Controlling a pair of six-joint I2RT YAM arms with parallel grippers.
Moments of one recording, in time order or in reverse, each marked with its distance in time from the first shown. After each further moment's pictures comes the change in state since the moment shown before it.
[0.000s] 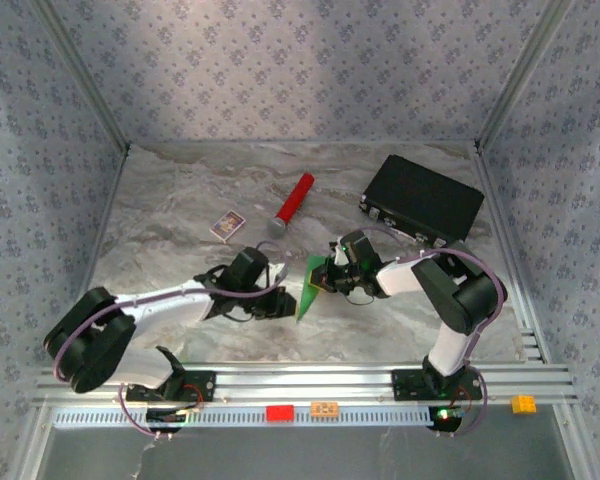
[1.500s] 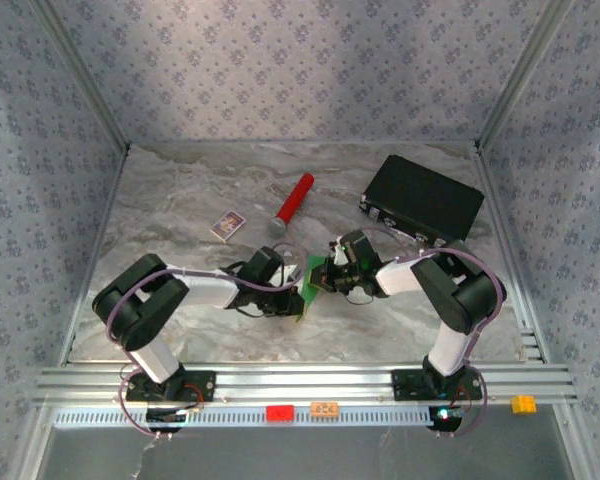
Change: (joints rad) left arm 0.007 0.266 0.013 0.137 0.010 0.060; right arm 0.001 0.006 0.004 0.002 0.000 0.010
